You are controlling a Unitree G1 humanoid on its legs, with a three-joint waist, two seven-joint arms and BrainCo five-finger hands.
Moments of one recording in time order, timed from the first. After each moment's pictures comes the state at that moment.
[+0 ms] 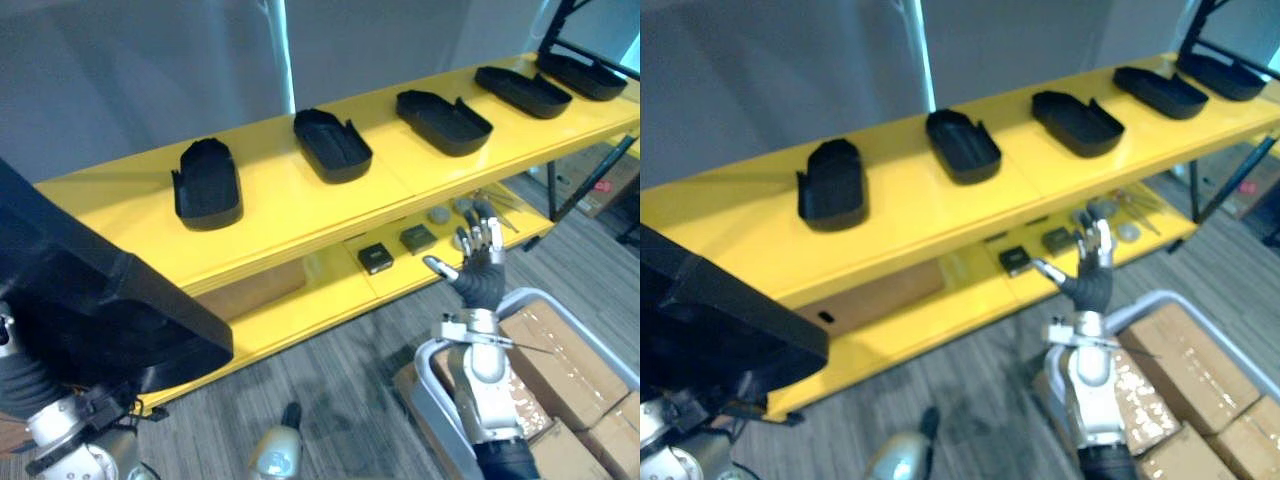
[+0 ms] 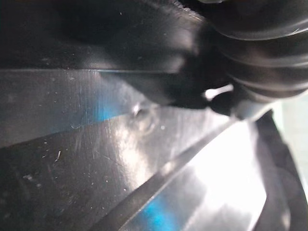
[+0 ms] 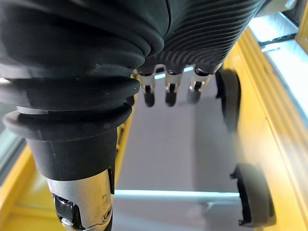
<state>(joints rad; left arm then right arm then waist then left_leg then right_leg) 0.32 0.04 0.43 -0.50 -0.29 -0.56 0.19 -0.05 -0.14 0.03 0.00 0.17 -0.46 -0.24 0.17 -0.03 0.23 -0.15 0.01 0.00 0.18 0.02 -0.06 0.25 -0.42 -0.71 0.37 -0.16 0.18</state>
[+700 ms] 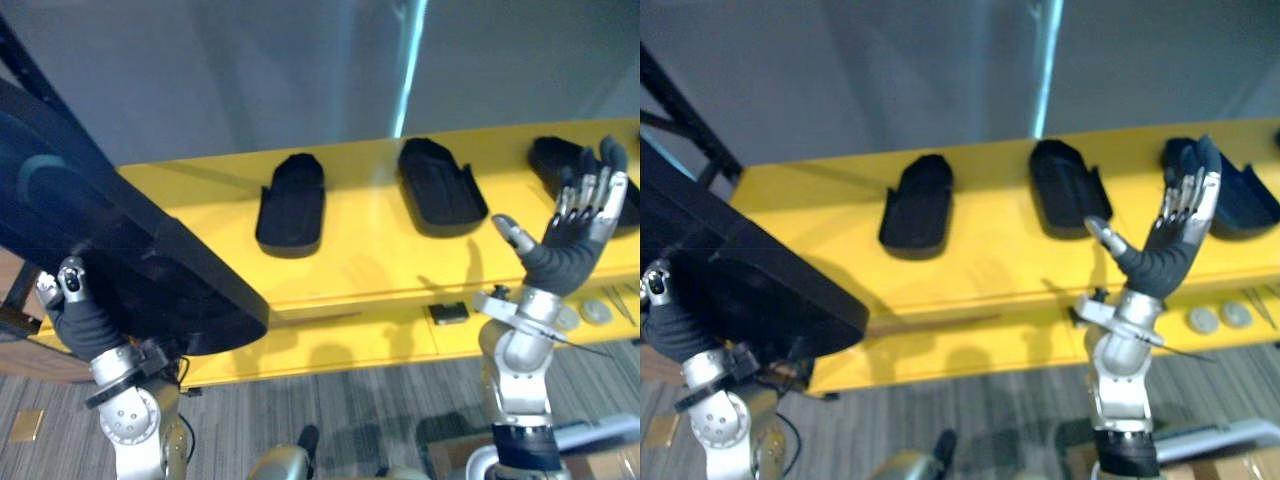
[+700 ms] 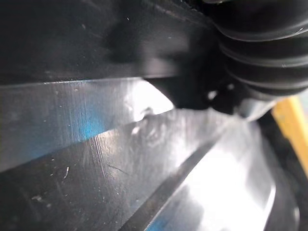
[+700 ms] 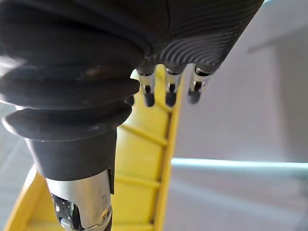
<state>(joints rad) 0.19 0.07 0.21 -0.39 -0.26 -0.48 0.26 -0.13 -0.22 -0.19 -0.19 -0.02 -0.57 -0.43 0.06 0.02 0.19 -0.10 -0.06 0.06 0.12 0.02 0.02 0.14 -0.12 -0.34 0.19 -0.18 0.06</state>
